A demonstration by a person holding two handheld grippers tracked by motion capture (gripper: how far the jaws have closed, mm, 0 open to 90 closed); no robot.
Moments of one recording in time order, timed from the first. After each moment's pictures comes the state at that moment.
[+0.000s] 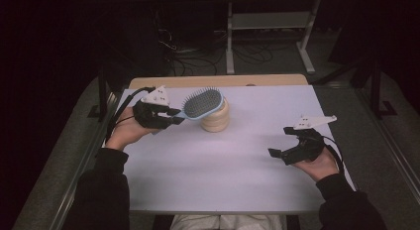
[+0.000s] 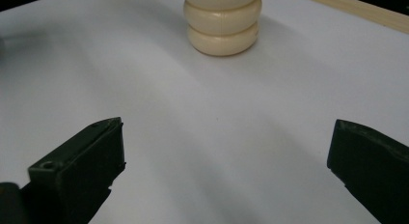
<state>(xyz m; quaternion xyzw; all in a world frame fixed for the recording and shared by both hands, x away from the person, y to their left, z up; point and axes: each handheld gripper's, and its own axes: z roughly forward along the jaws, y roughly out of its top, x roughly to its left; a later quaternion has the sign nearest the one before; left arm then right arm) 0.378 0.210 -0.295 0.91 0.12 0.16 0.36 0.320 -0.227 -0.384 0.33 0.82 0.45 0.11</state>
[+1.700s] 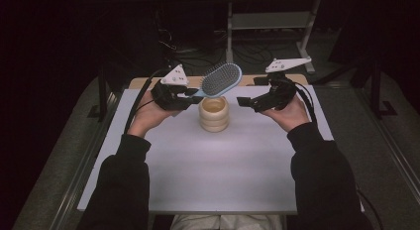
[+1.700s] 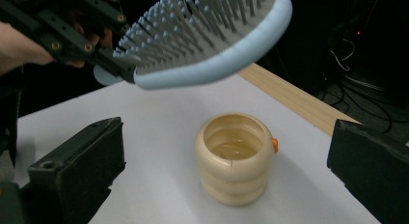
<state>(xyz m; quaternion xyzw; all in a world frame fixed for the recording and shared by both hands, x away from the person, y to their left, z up) 0.397 0.161 -0.266 0.88 0.13 0.21 0.40 0.398 -0.151 -0.275 0.28 0.79 0.53 0.11</state>
